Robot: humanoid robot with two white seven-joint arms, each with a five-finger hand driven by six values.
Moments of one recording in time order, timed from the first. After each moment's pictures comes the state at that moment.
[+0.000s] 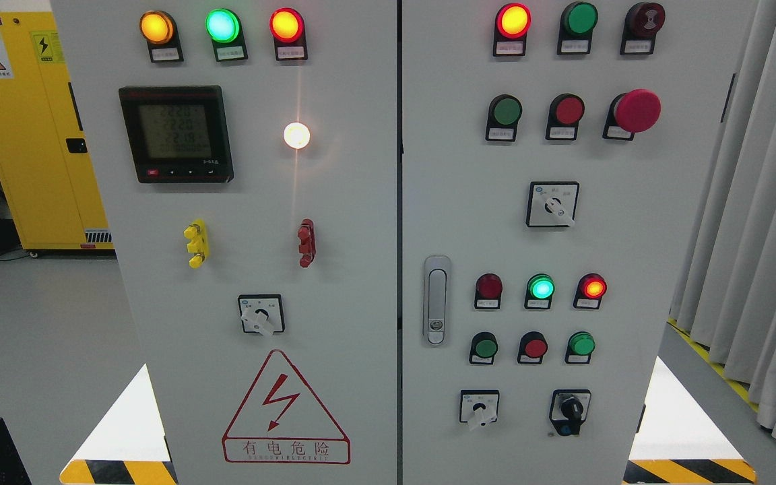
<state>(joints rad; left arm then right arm) 0.06 -0.10 -0.05 -0.10 0.07 -0.13 -0.05 0.25 0.04 0.25 -1.87 0.16 -0.32 0.07</state>
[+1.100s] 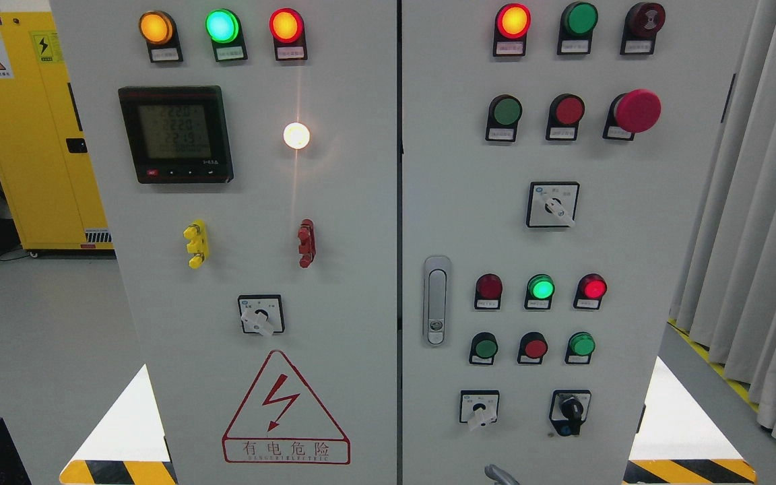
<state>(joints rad) 0.06 -0.10 -0.05 -0.10 0.07 -0.13 -0.05 0.14 0.05 0.11 -1.87 0.85 -0.40 -0.11</state>
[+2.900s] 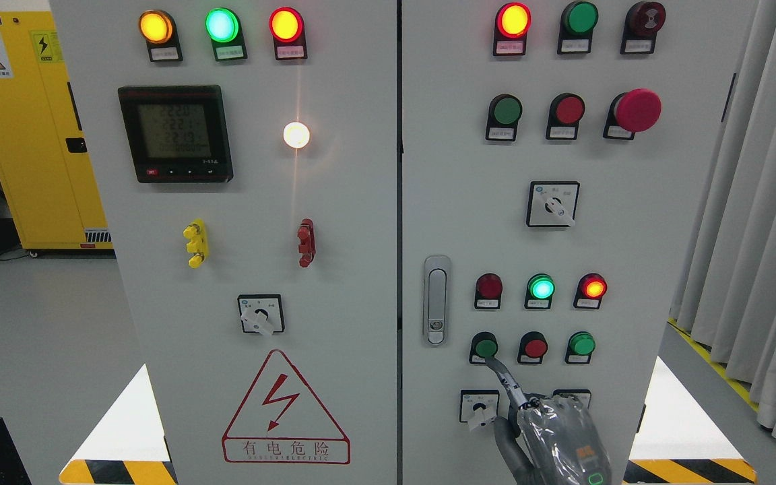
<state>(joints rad) 0.06 -0.10 -0.05 -0.10 0.07 -0.13 -0.05 -0.20 0.05 0.00 -1.73 1.22 -0.32 -0.05</state>
